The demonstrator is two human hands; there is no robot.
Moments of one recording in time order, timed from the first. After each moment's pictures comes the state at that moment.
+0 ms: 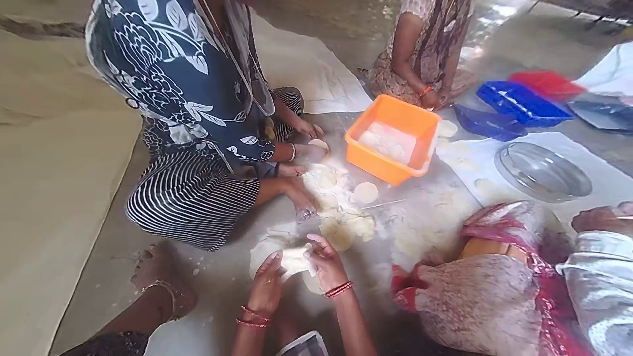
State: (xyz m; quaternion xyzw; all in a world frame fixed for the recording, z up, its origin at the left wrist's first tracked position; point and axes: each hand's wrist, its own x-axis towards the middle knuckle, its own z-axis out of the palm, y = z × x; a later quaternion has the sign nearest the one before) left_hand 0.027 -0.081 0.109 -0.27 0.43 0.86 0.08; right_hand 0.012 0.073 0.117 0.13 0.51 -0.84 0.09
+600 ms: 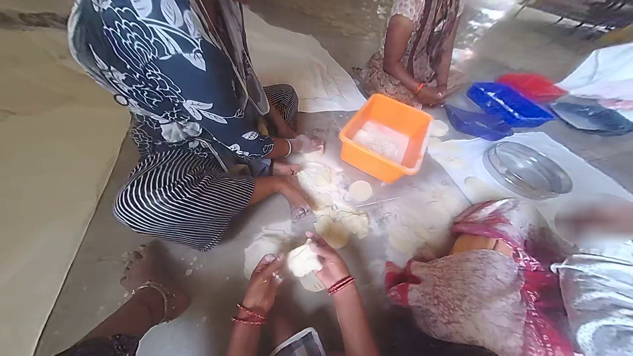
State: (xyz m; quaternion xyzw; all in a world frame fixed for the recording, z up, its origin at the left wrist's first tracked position) left_hand 0.028 -0.083 0.098 -0.27 0.40 0.87 0.10; right_hand 0.011 0.084 0.133 0.21 0.36 -0.90 0.14
